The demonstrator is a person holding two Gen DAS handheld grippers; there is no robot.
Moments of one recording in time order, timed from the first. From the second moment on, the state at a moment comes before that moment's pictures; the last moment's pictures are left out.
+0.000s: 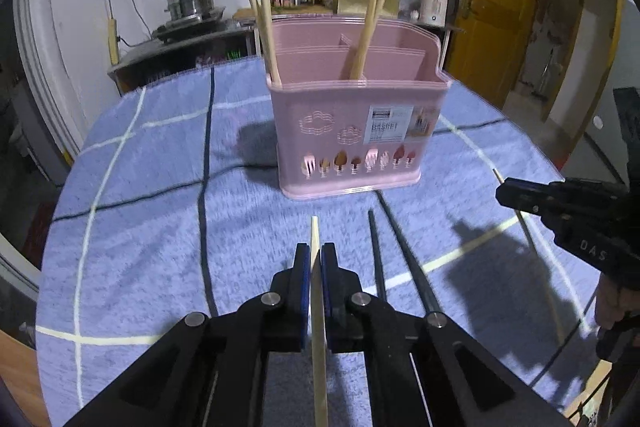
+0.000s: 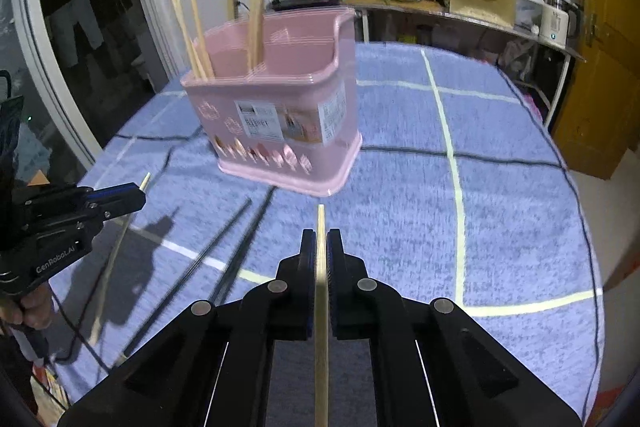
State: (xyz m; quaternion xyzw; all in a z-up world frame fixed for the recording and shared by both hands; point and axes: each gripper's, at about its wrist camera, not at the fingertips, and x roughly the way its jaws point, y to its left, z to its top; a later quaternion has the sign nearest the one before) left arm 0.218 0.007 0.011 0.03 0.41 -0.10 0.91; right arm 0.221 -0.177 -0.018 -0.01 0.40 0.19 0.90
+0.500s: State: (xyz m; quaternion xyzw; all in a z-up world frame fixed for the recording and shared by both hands) left arm 0.200 0.026 0.093 0.01 0.33 -0.10 0.94; right arm 0.203 -0.172 0.053 -0.01 0.32 0.20 0.93
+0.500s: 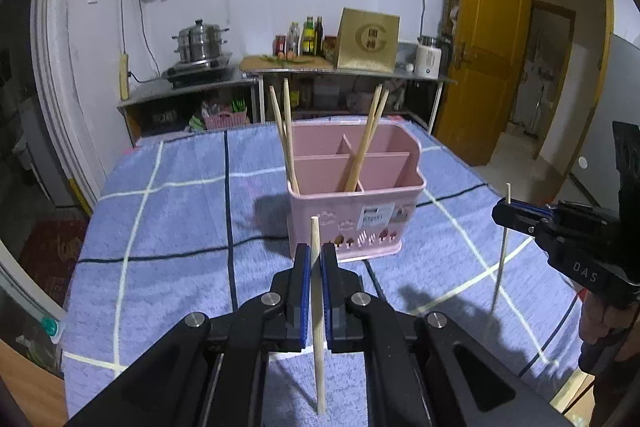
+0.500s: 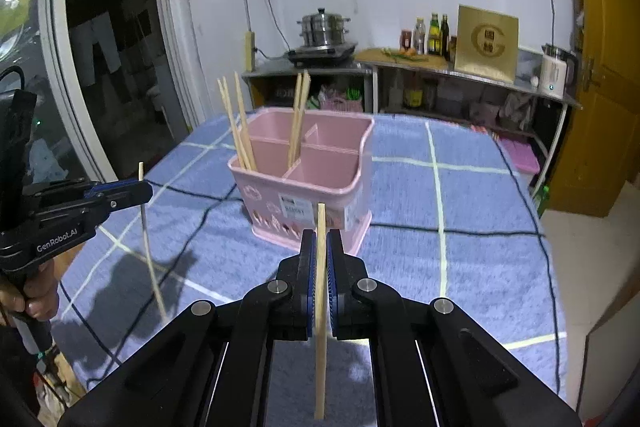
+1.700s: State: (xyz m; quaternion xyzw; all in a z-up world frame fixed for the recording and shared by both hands) left arm 0.189 0.027 0.142 -0.02 0.32 -0.13 0.94; right arm 0.191 -0.162 0.094 -0.01 0.27 0.22 0.94
